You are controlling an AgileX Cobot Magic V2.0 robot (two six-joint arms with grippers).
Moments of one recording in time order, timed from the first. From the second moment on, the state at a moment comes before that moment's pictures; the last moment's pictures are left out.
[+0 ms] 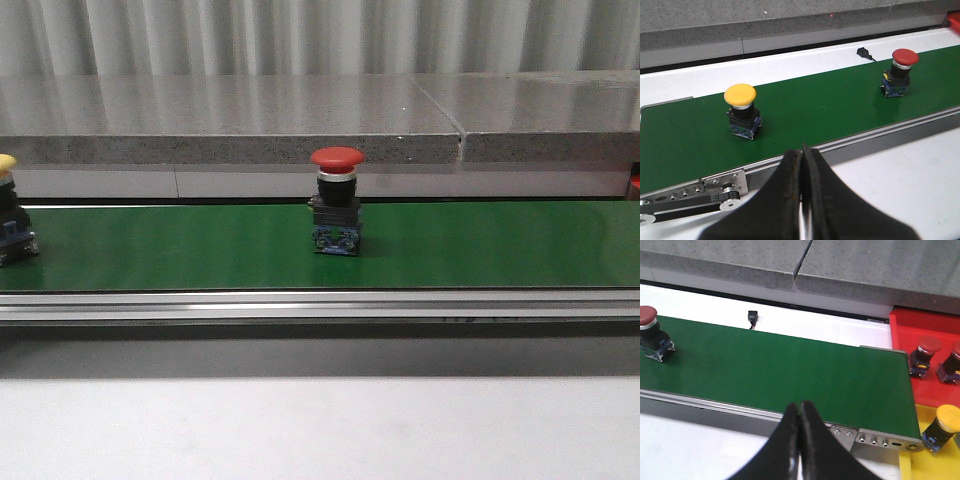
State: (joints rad) left arm -0.24 0.35 -0.56 -0.19 0.73 0.14; right arm -0.06 0.32 -0.49 0.26 0.63 -0.30
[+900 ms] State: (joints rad) left arm -0.24 0.34 -0.56 -0.19 0.76 0.15; right arm 0.00 0.61 -0.76 0.33 0.67 -0.33
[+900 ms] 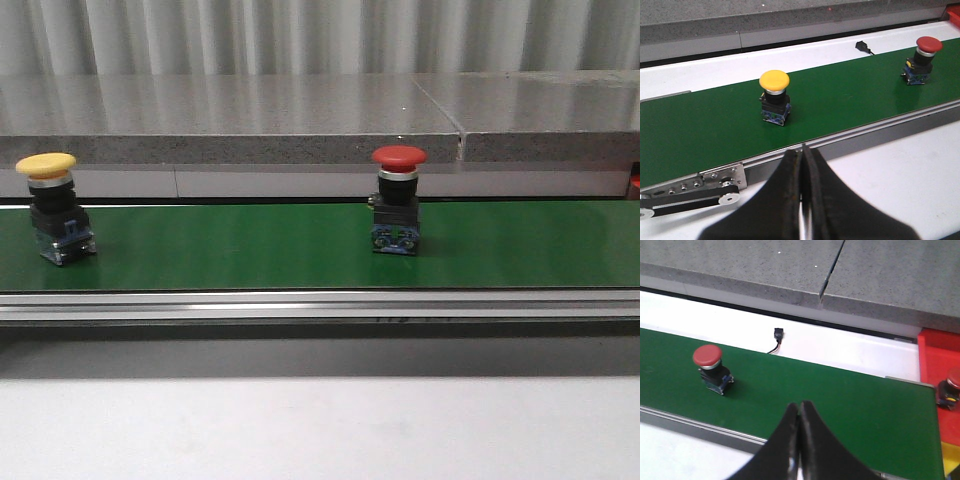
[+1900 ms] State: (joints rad) left arm -0.24 0.34 -0.56 -0.19 0.76 0.15; right arm 0.25 1.59 -1.27 0.38 0.87 -0.35
